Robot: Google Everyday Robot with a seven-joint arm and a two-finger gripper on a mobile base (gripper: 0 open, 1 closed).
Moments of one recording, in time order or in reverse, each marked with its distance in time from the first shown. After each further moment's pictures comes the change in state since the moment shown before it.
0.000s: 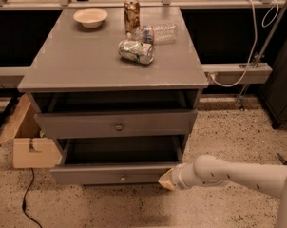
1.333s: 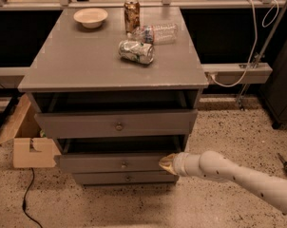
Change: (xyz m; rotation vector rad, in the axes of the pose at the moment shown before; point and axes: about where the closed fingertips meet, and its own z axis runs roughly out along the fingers) arm -0.038 -0.063 -0.005 0.162 -0.201 -0.226
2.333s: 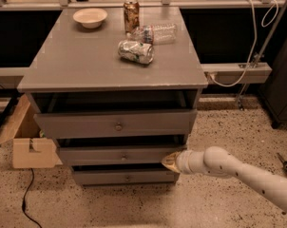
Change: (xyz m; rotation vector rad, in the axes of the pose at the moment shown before) arm 0.006 -0.011 0.000 -0.049 -0.015 0.003
